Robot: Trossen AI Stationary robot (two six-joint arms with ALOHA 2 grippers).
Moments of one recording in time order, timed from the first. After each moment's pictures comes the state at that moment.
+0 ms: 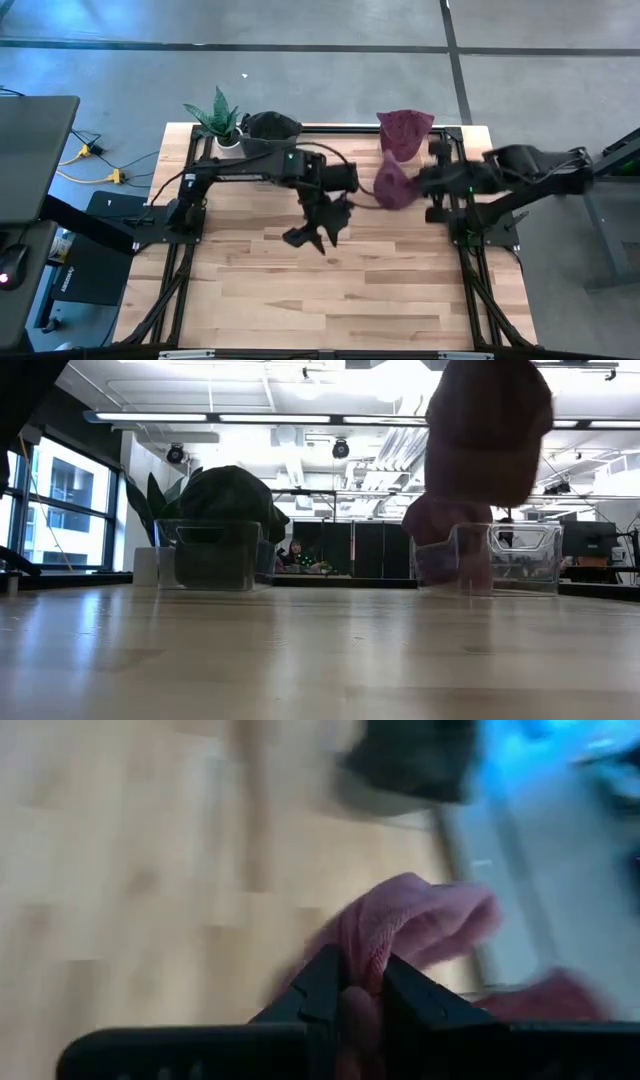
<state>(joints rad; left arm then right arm) -0.02 2.04 2.27 -1.33 0.69 0.57 0.22 1.05 1.39 -1.15 0.41 0.04</state>
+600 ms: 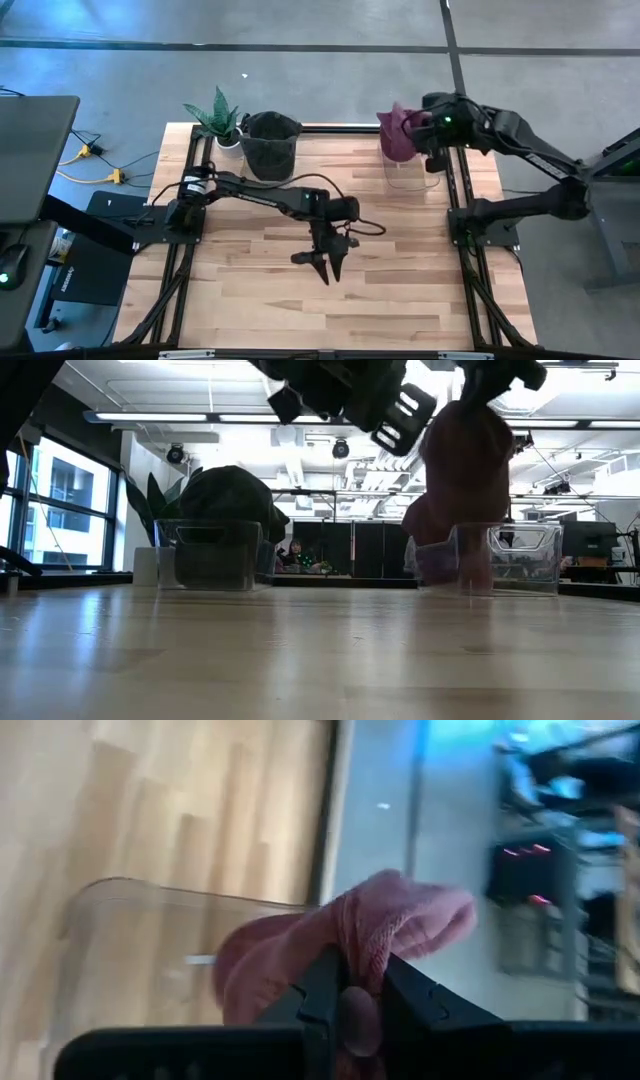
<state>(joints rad) -0.06 2.04 1.61 -0.42 1.10 0.44 -0.46 1.11 1.41 -1.09 0.25 -0.83</state>
